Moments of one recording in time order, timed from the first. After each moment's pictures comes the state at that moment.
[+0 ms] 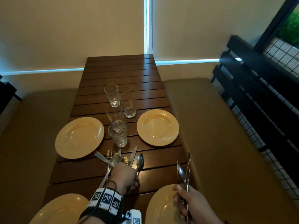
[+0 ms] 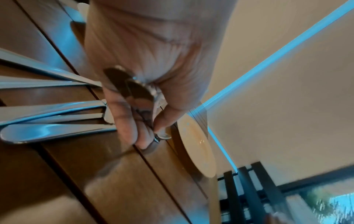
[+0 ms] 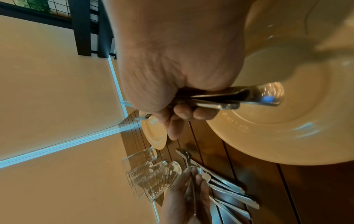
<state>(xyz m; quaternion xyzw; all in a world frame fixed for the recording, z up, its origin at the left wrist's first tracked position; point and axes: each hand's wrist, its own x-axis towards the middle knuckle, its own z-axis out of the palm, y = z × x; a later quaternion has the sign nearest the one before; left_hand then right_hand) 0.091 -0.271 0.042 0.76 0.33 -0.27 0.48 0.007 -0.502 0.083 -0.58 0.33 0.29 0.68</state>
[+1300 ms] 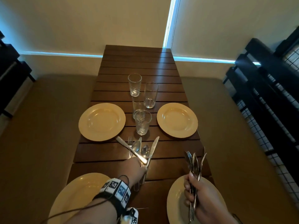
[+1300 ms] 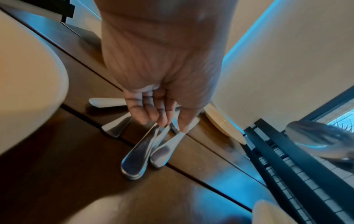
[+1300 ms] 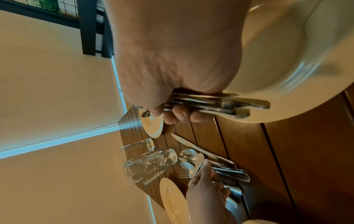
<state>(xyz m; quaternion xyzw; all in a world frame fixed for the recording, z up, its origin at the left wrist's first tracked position) 0.057 -0.199 0.020 0.91 0.13 -0.24 0.31 -0.011 -0.430 0.086 -0.48 0.37 0.22 0.77</state>
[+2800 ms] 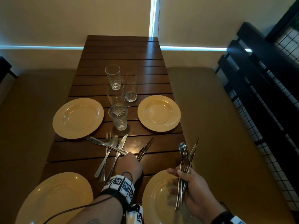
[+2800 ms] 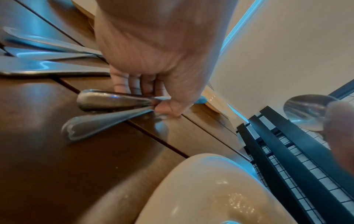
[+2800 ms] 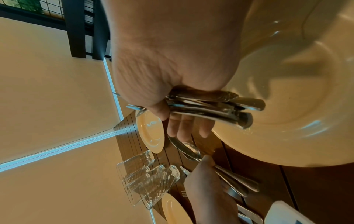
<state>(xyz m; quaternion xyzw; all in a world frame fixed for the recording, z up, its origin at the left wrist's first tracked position) 0.069 -0.298 0.003 0.92 0.20 -0.24 0.22 0.004 -0.498 0.081 -0.47 0.36 0.24 0.77</state>
